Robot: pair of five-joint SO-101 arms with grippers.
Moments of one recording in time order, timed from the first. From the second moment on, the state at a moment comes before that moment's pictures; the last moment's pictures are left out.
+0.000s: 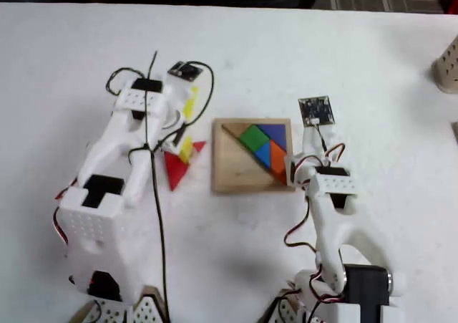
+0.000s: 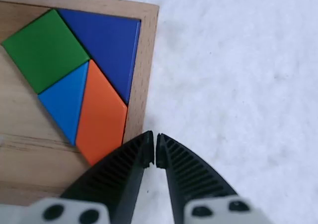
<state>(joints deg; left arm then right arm) 2.4 29.4 -2.7 75.4 -8.4 -0.4 -14.6 57.8 24.6 12.3</state>
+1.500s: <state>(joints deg) 23.2 14.6 5.5 83.6 2.7 -0.4 -14.6 57.8 24.3 12.4</state>
